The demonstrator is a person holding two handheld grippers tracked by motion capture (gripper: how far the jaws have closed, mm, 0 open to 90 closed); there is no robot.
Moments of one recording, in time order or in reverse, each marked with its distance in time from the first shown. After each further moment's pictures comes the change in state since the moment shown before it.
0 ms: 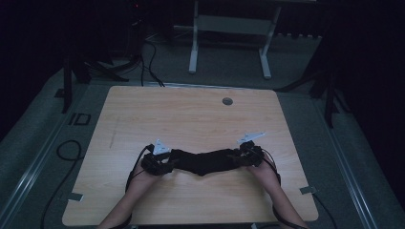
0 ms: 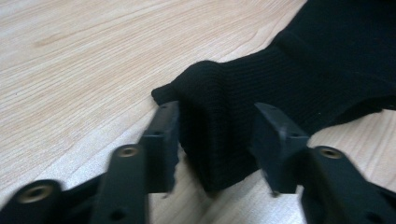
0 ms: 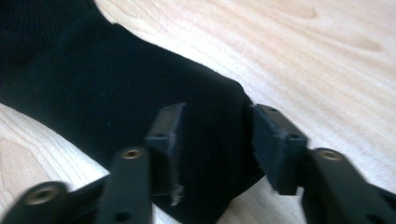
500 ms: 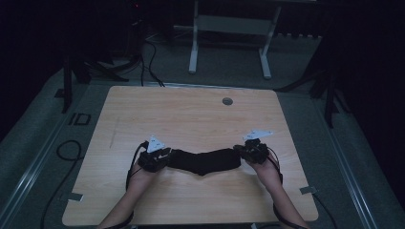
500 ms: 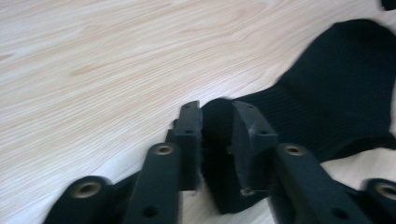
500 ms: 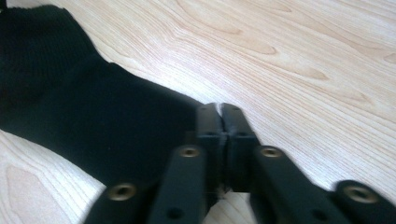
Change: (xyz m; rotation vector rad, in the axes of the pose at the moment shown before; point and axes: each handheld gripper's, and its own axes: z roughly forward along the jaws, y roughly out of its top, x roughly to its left) left arm 0.004 0.007 -0.008 -0.108 0.017 -0.039; right arm -0.002 0.005 -0.022 -0.110 -0.056 0.023
